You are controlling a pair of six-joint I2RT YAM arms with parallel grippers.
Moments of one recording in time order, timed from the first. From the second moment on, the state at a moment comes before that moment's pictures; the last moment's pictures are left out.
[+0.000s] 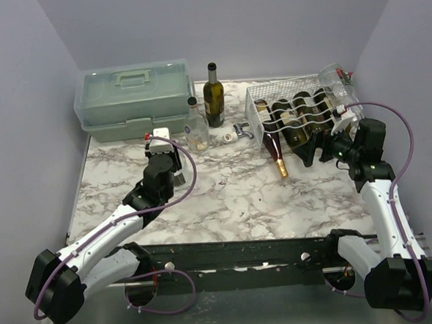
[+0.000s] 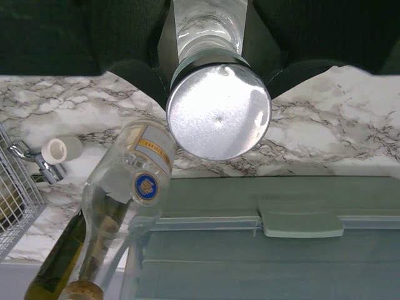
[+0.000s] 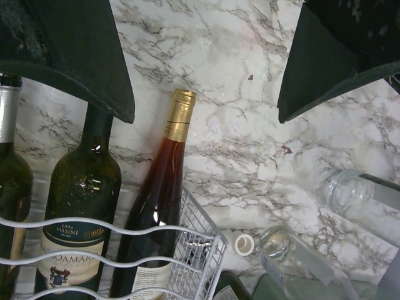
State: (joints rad) left arm -0.68 0.96 0.57 0.20 -0.68 -0.17; right arm -0.13 0.94 0.77 -0.31 -0.69 0.02
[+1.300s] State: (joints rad) left arm -0.39 1.43 0.89 0.31 -0.48 -0.12; right arm -0.13 0.94 0.77 -0.31 -0.69 0.01
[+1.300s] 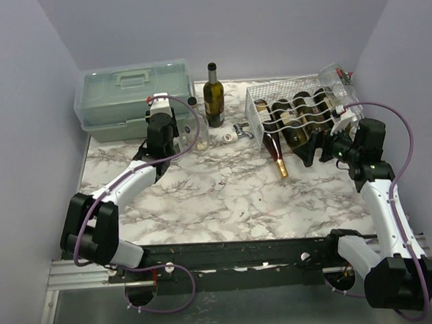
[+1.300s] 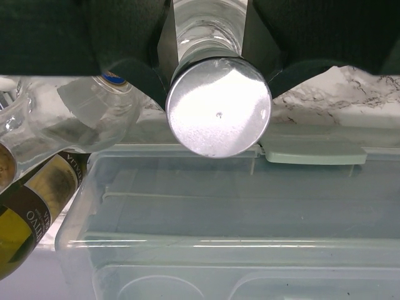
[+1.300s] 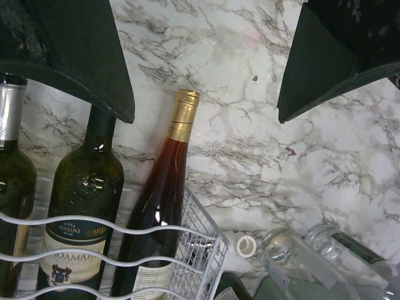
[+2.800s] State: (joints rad) left arm -0.36 1.39 0.93 0.46 -0.48 -0.12; right arm -0.13 0.95 0.77 -0.31 -0.69 -0.01
